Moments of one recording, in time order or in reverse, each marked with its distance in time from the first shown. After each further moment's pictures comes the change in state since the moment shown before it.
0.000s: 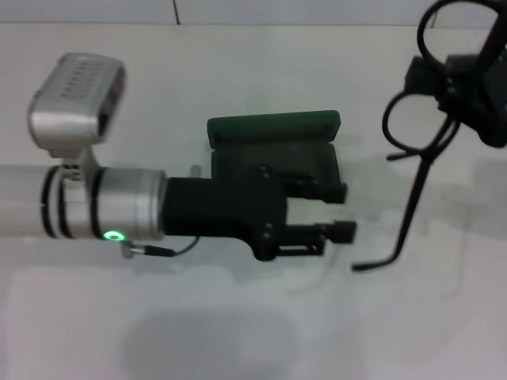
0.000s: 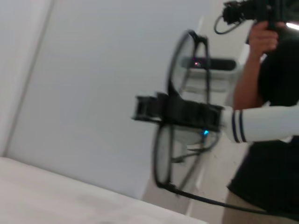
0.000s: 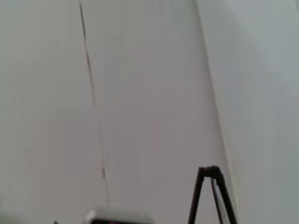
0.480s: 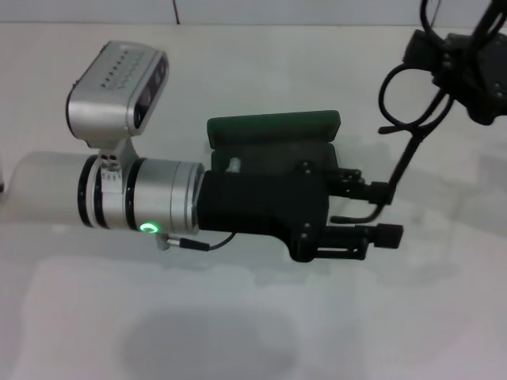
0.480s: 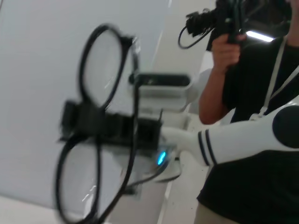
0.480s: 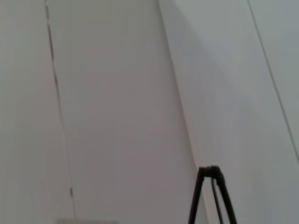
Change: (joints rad) left arm -0.100 -0.010 0.086 -0.101 -0.104 0.013 0.063; right arm 0.018 0.004 -0.008 0.118 0.079 0.080 -0.071
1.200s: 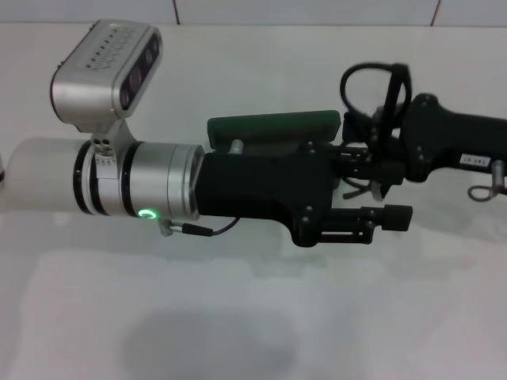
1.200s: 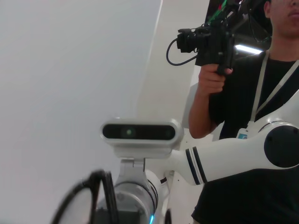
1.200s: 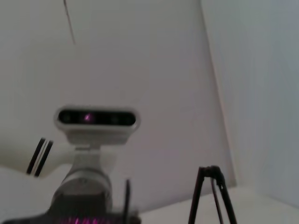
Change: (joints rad) left arm -0.002 0.009 0.044 0.033 -0.086 0.025 0.000; right arm 0.034 -0.012 -0.234 0.017 -0.052 0.155 -0.021
